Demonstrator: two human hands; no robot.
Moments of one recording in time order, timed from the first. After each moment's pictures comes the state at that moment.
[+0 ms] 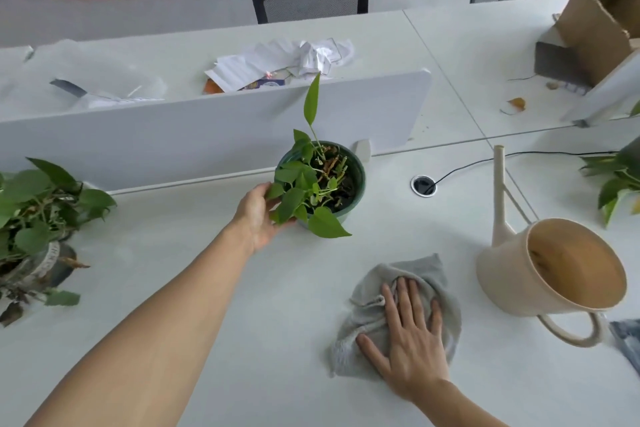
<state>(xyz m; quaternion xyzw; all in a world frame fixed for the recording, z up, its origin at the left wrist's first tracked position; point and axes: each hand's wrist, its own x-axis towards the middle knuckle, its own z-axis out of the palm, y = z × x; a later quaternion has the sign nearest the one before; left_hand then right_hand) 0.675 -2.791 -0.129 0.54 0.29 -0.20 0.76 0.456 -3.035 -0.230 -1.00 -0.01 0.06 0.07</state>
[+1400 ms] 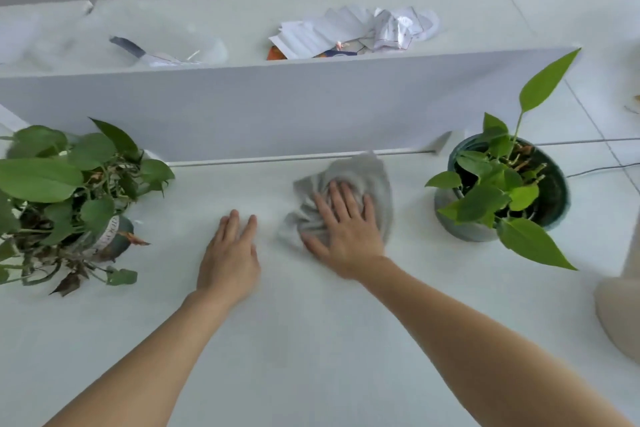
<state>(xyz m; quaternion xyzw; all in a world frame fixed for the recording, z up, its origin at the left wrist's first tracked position) 0.603 -2.631 -0.193 0.98 0.09 -0.16 0.09 0.654 -2.839 -0.232 -0.97 -0.18 0.09 0.10</state>
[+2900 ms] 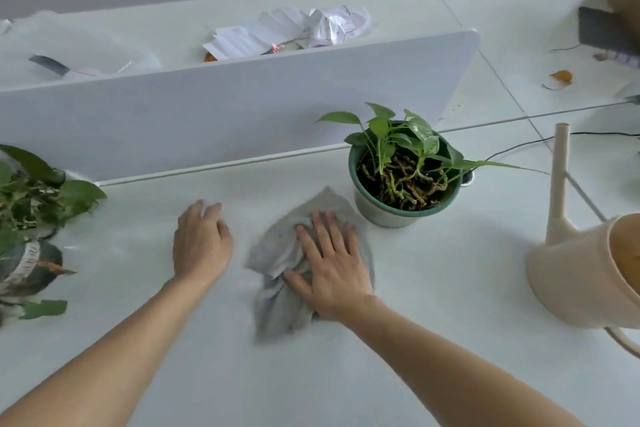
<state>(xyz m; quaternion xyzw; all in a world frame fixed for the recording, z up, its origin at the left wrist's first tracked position) 0.639 -2.692 -0.187 0.97 0.14 -0.03 0.19 0.590 -2.903 -0.226 -0.98 -0.15 0.09 0.13</state>
